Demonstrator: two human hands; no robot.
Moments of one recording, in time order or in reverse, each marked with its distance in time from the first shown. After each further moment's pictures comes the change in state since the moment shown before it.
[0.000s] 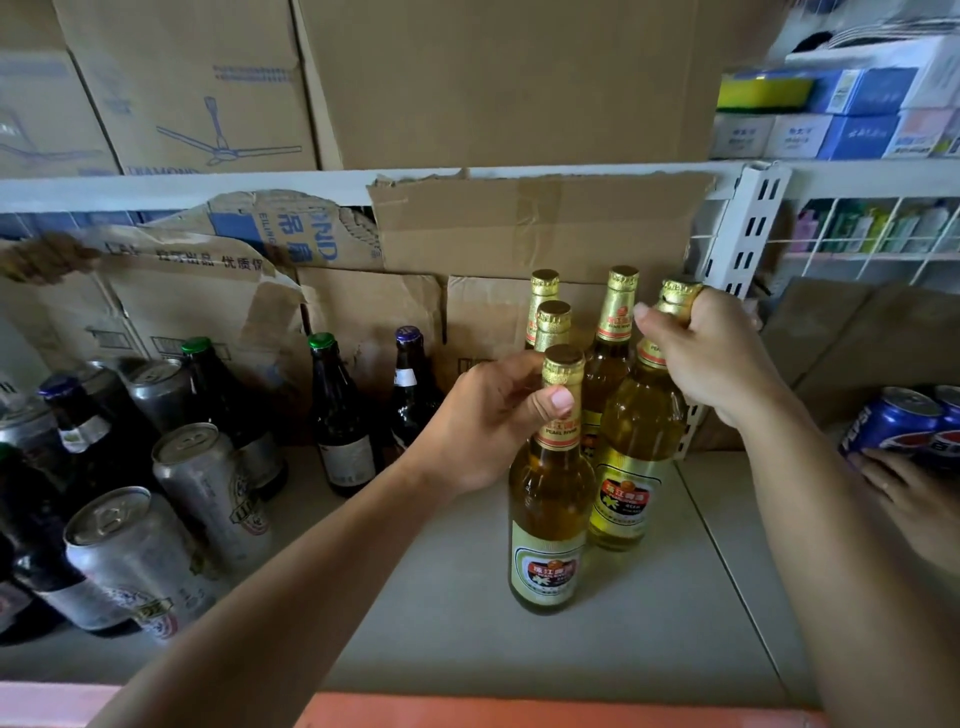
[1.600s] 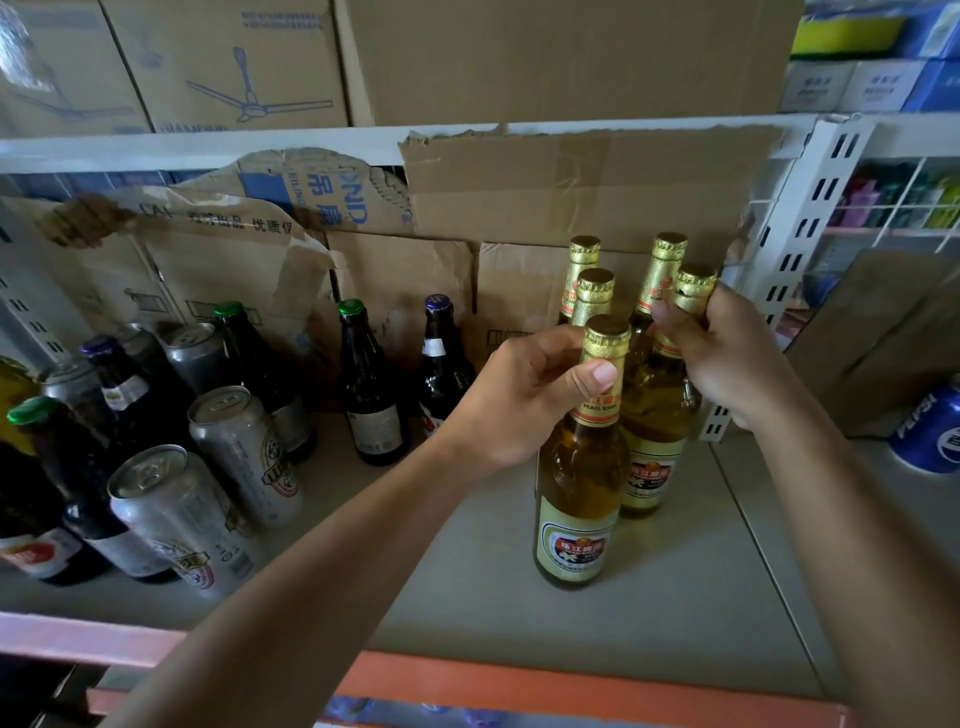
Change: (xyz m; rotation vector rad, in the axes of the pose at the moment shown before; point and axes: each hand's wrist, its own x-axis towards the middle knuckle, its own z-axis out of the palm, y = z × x) left_hand -0.002 -0.002 0.007 -0.230 0.024 -0.050; right_hand -0.004 0.020 0.028 0.074 -0.103 -0.027
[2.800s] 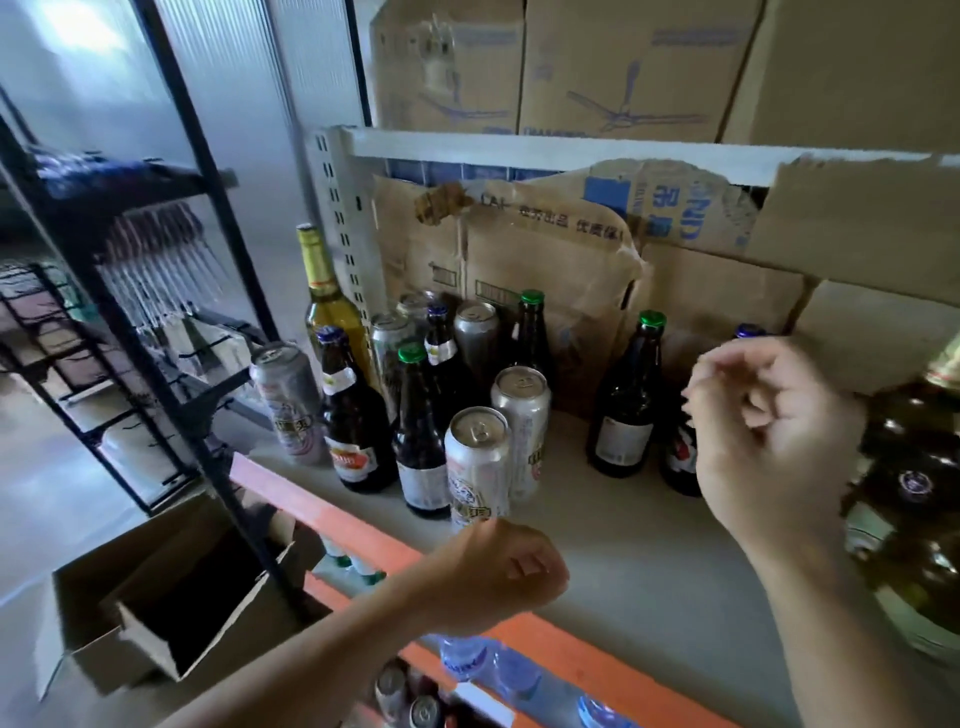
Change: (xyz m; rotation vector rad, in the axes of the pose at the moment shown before) left_hand -0.233 -0.029 -0.153 0.560 0.046 -0.483; right_hand -0.093 -0.183 0.184 0.456 0.203 -0.480
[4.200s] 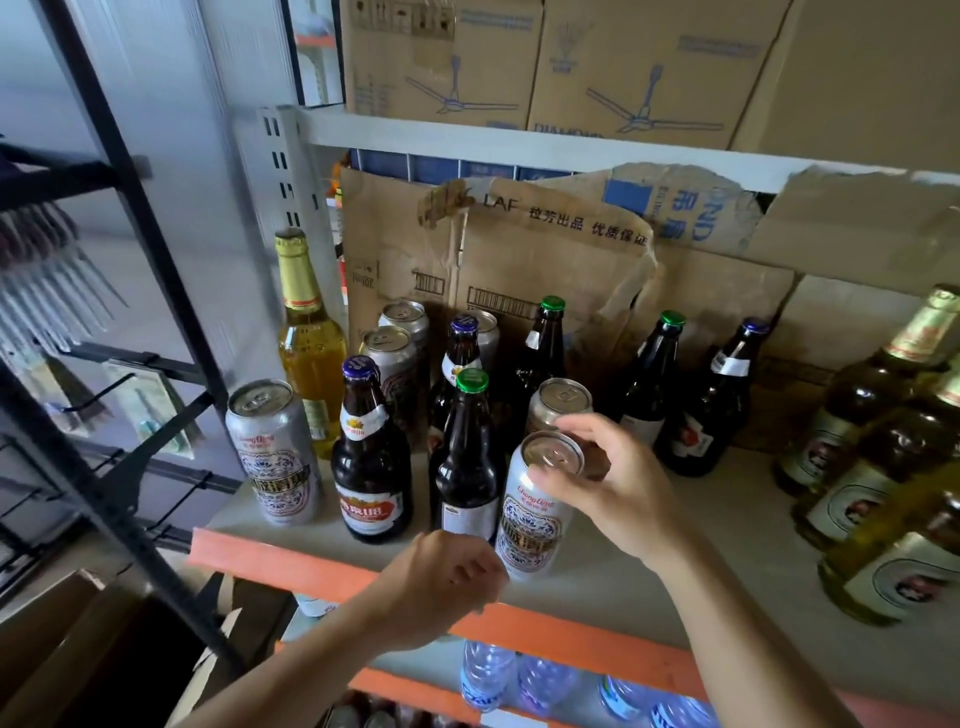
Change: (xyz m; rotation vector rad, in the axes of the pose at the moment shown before) left_hand -0.015 -0.122 -0.076 -0.163 -0.089 0.026; right_hand -0.061 0.009 0.124 -0.161 -0.467 0.581
